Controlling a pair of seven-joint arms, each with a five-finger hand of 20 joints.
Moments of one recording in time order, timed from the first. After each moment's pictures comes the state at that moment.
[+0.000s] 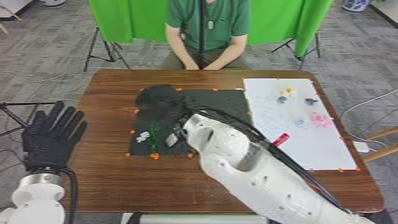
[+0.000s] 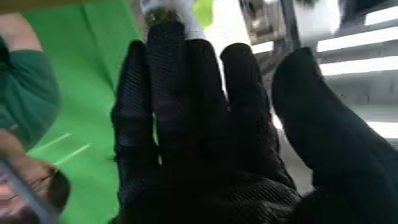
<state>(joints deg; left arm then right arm) 126.9 -56.9 -100.0 -124.4 5.8 19.9 21.5 -64.4 -71.5 37.9 -102.2 -129.4 -1.8 13.2</state>
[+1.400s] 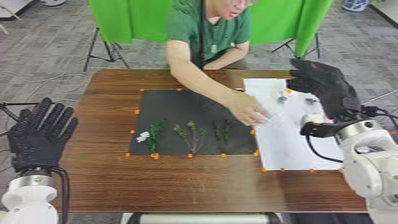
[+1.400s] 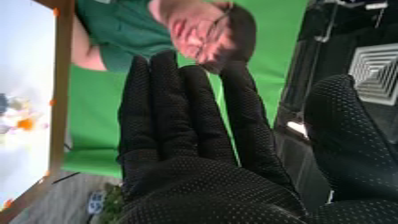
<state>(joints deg) 128.3 -57.6 -102.4 -124.3 5.9 16.6 23.4 -105.4 -52.7 95.6 -119.2 -64.6 5.9 4.3</state>
